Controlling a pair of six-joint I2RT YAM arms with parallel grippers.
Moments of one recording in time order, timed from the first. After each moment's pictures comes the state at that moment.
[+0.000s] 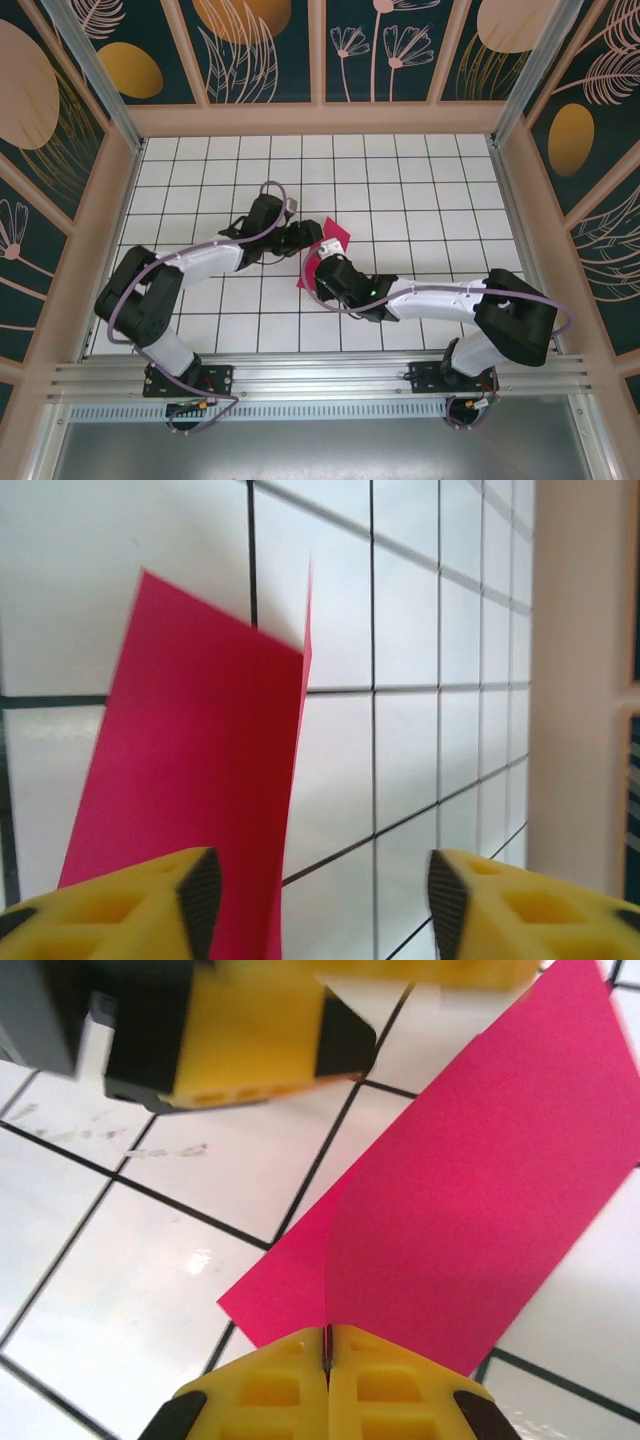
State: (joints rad) left arm -0.57 1.61 0.86 0.08 0.40 -0.96; right arm 1.10 1.46 0.71 0.01 0.32 0.52
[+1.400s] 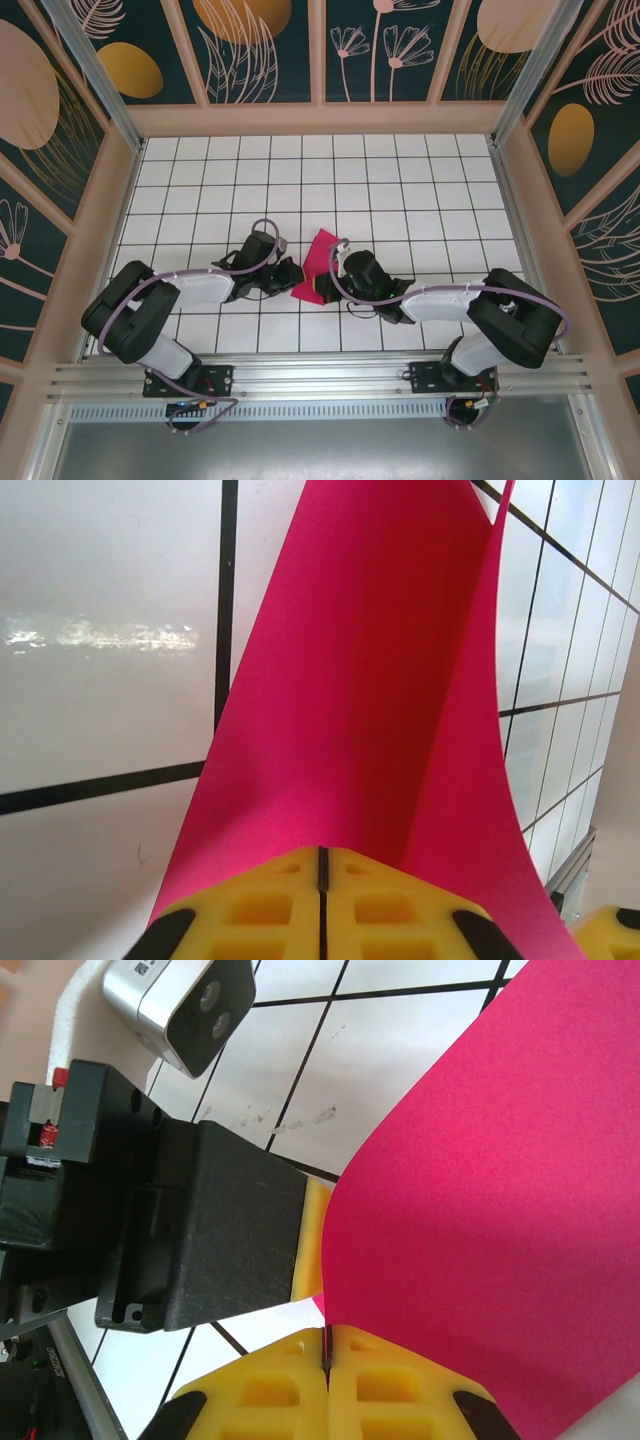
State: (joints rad) left arm -0.63 1.55 0.56 0.16 0.42 -1.00; right arm 0.95 1.45 0.49 0.41 -0.13 0.74
